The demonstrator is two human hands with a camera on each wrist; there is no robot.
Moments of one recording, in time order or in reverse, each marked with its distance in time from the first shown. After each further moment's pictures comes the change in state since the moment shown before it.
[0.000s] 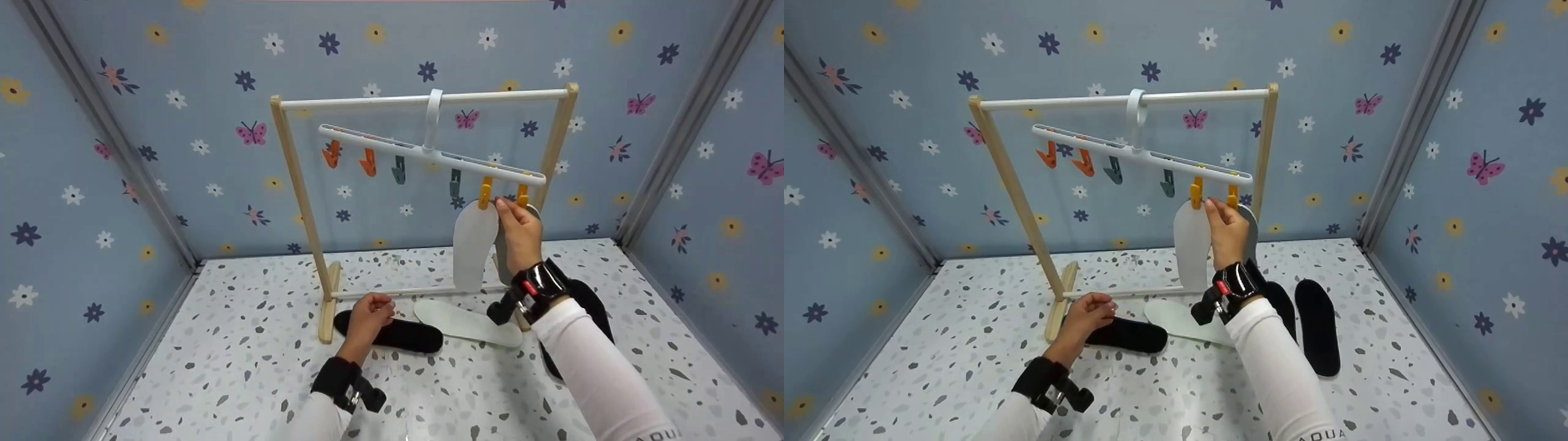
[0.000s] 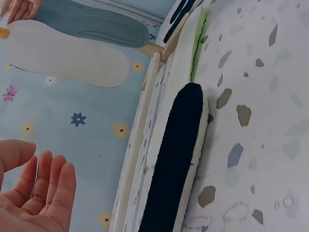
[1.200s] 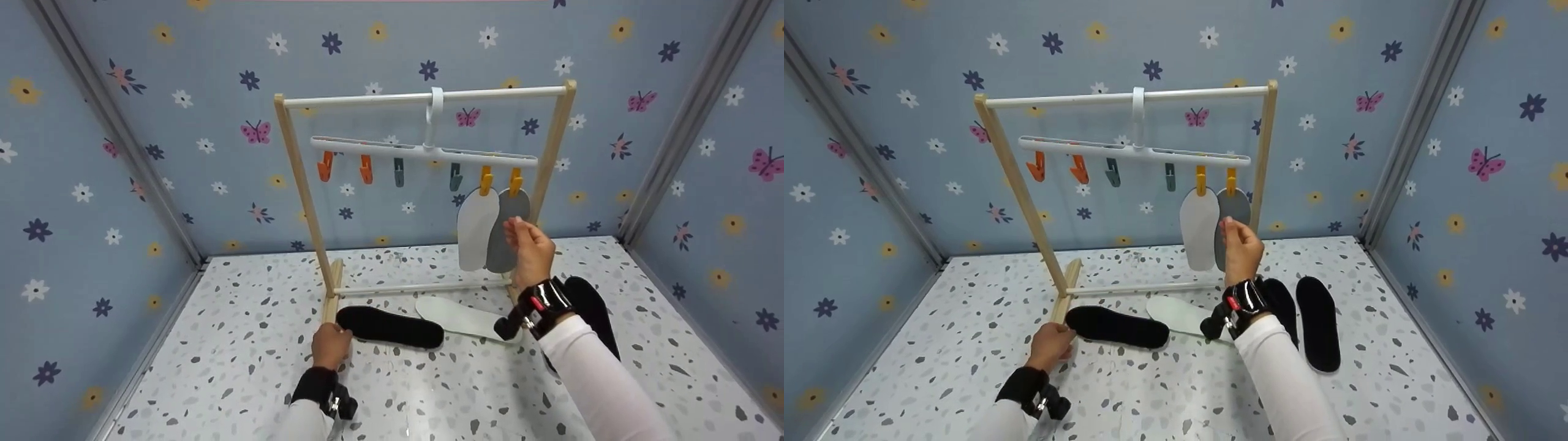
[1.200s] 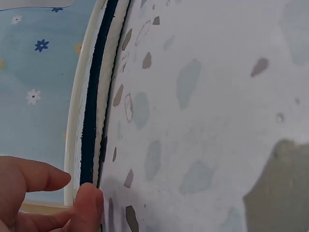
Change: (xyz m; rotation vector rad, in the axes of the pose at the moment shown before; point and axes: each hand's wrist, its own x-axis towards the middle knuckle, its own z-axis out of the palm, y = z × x) left_hand -0.022 -0.040 -0.066 0.638 0.292 -0.067; right_hand -0.019 0.023 -0.028 0.139 0.122 0.041
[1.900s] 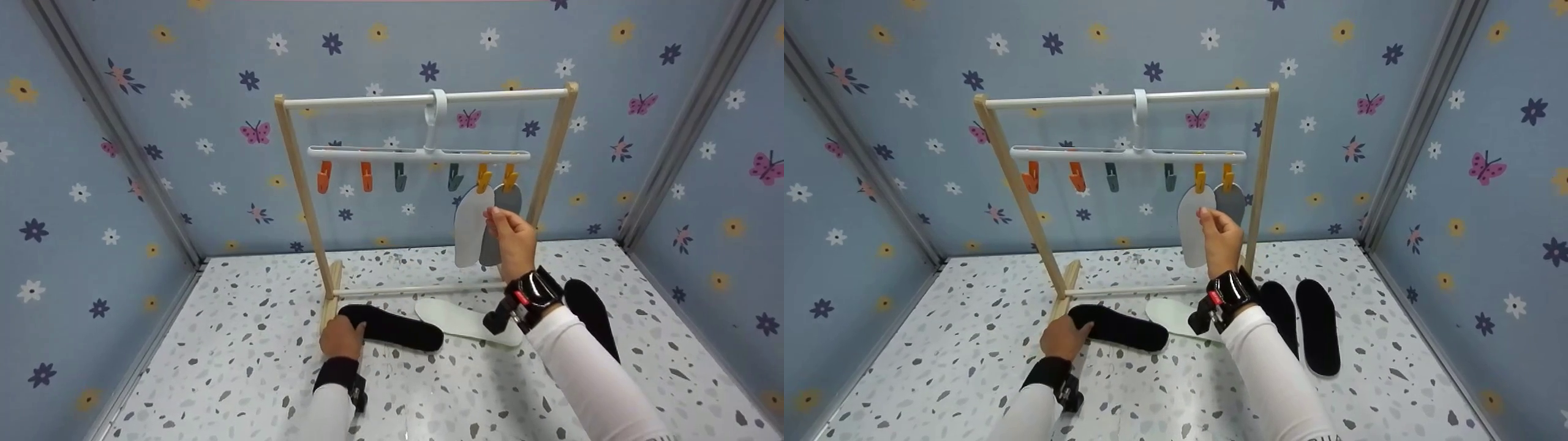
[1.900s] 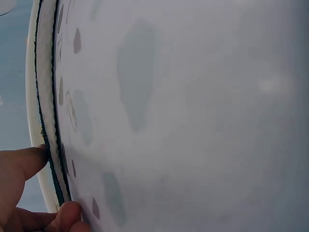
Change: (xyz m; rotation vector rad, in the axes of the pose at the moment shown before) left_hand 0.018 0.002 0.036 0.369 0.183 0.116; right_hand -0.003 -0.011 0.032 -0.119 -0.157 -0.009
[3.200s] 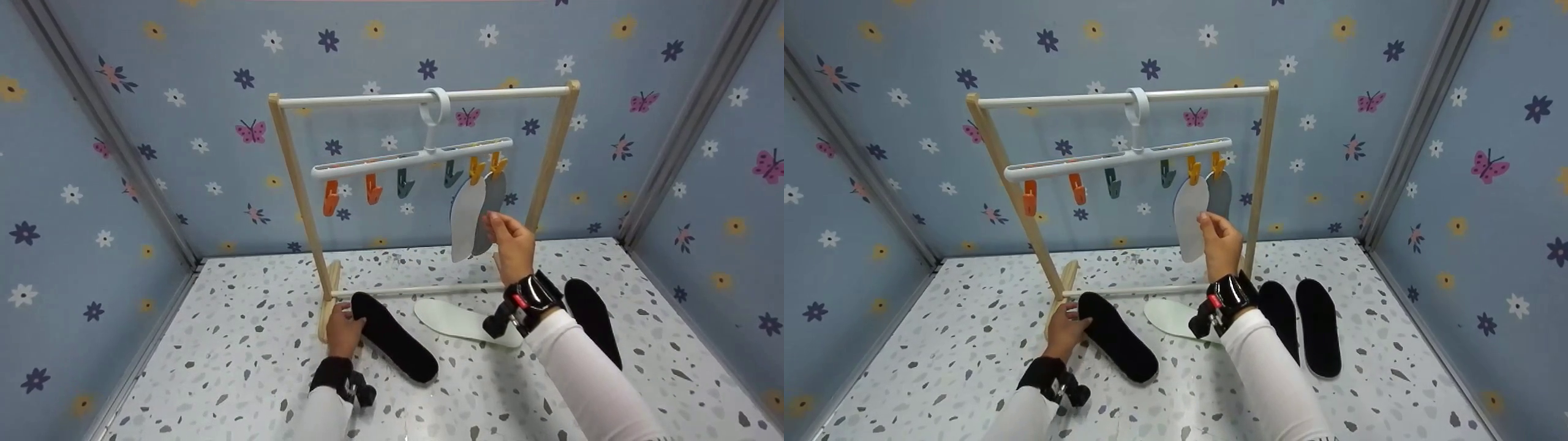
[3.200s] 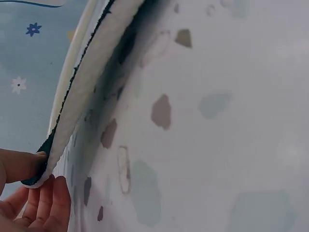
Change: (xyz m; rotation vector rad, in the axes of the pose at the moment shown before) left_hand 0.012 0.008 0.001 -0.564 -0.045 -0.101; right_hand 0.006 0.017 -0.006 -0.006 0.008 -0.010
